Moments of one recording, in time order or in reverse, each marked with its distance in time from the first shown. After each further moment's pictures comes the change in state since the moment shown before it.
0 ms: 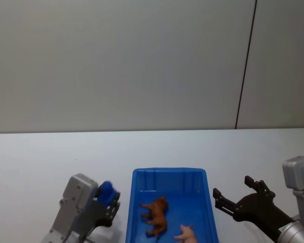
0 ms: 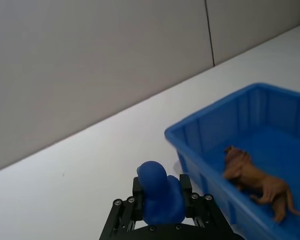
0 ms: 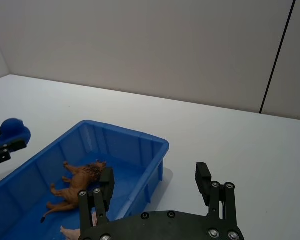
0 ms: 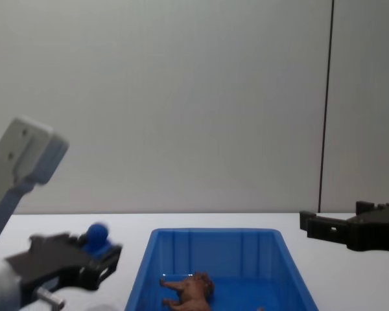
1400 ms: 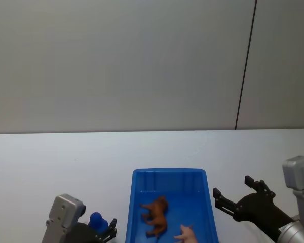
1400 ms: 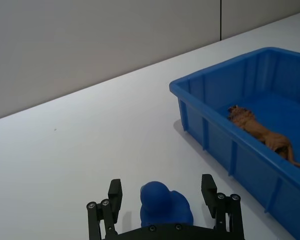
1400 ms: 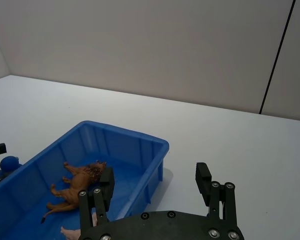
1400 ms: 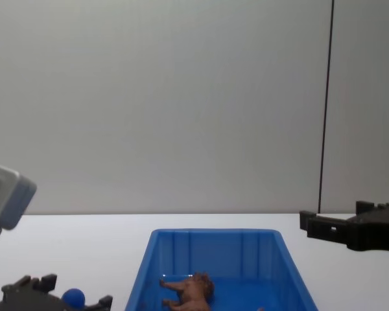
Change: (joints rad) left arm 0.056 0.043 0.014 0.028 -0.116 -0.013 0.027; right arm 0.000 0.000 0.000 0.000 0.000 0.000 0.000
